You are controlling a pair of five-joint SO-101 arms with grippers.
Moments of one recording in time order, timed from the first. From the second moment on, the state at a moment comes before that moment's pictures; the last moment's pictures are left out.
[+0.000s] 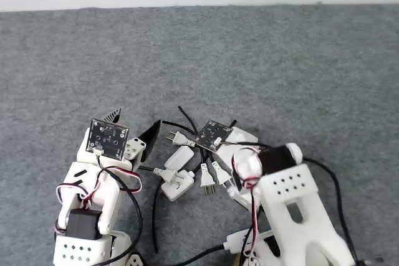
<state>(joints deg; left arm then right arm) 2.6 -84.1 78.7 40.2 -5.0 -21.5 -40.8 47.9 90.5 34.0</state>
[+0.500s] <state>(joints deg) 2.6 -84.1 78.7 40.2 -5.0 -21.0 -36.6 39.0 100.5 38.1</state>
